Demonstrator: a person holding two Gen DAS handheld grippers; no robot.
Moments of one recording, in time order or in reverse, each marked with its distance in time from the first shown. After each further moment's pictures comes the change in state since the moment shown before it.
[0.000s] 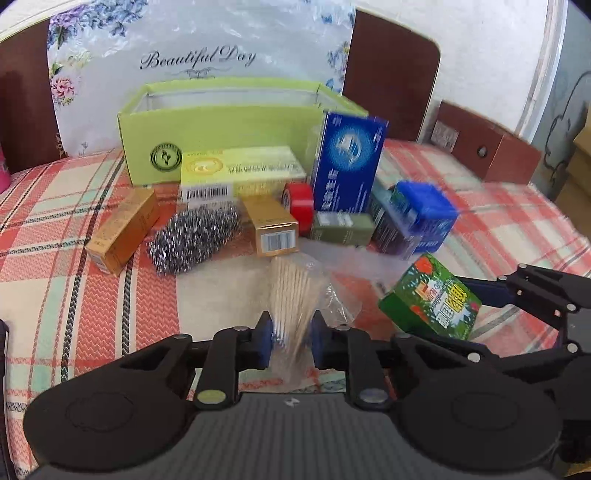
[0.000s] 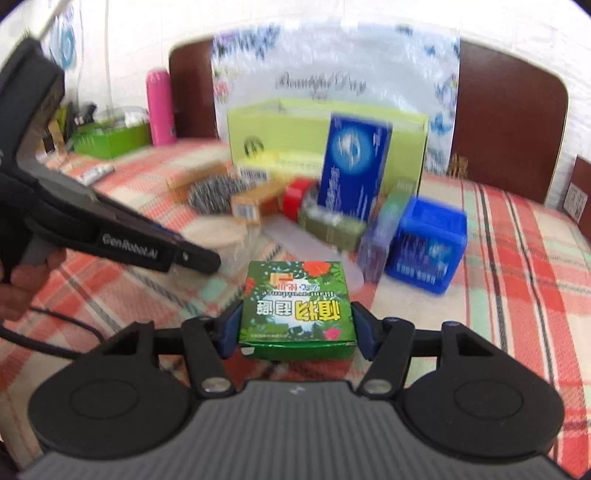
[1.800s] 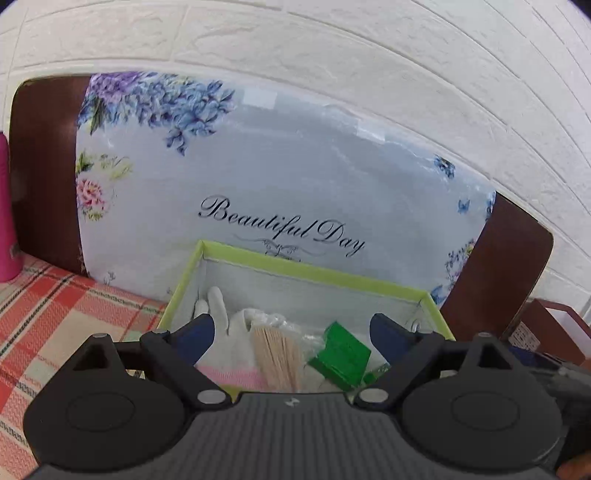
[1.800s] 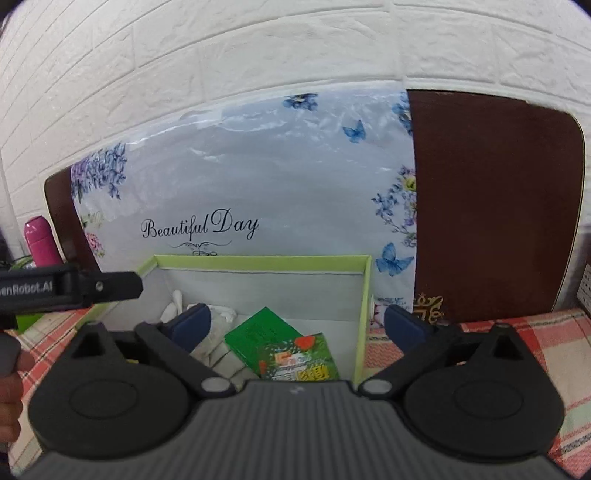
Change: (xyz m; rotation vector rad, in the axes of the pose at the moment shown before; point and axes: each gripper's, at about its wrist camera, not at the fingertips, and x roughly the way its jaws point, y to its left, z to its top) left arm 0.059 0.075 0.160 -0.256 -0.311 0.150; right arm 0.139 -0.123 0.174 0.256 -0.165 -0.103
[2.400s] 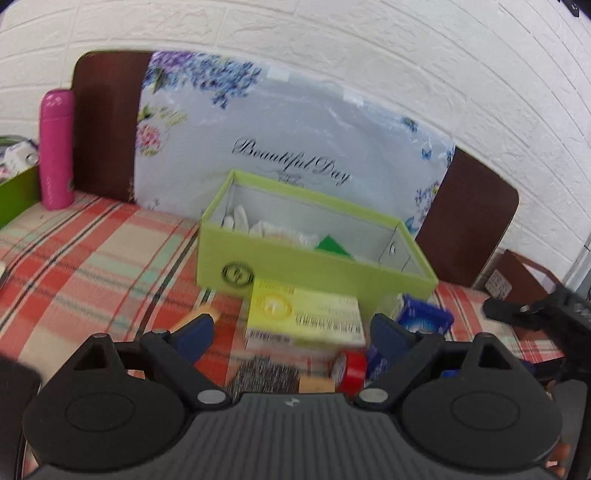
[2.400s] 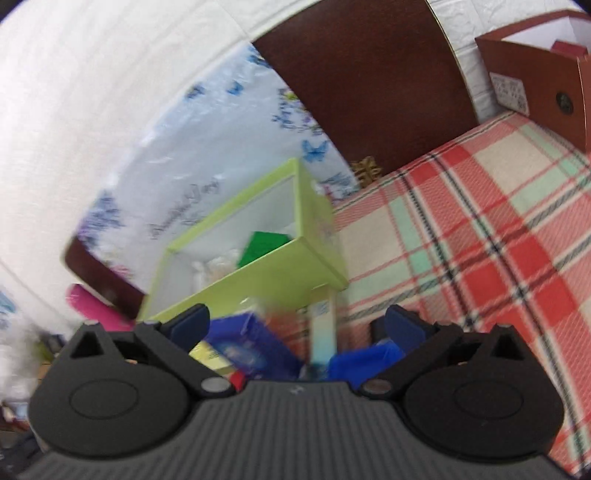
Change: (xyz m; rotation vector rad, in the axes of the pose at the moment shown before) left arm -0.107 -0.003 -0.077 -0.026 0.090 0.025; right arm -0.107 -0.047 -0.053 0.518 0.153 0.096
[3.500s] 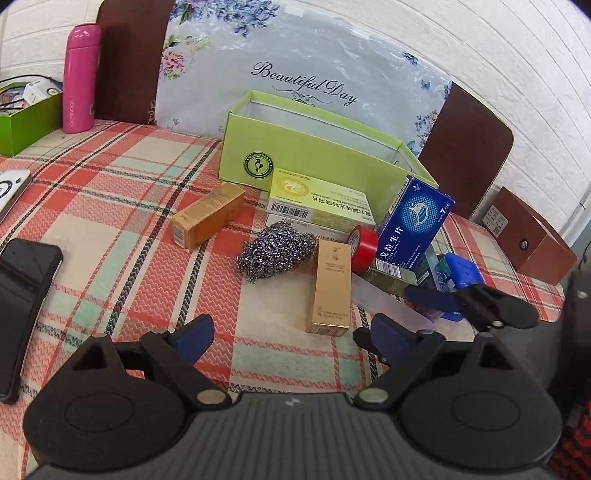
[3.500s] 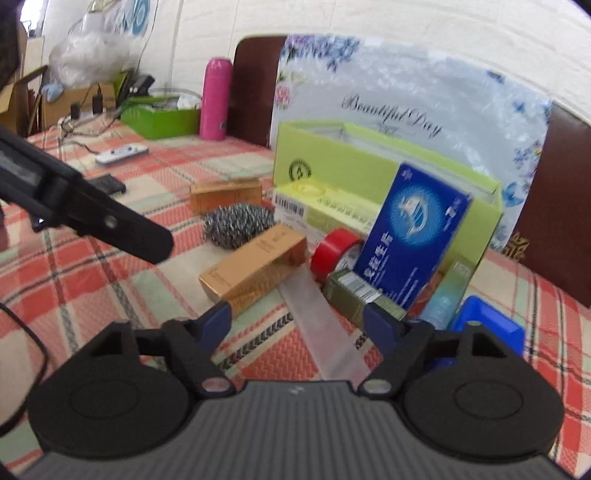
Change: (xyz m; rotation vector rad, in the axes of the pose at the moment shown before) left arm -0.024 0.016 -0.069 0.003 0.132 -0.017; right arm 0.033 0.057 -0.145 -1.032 0.099 0.063
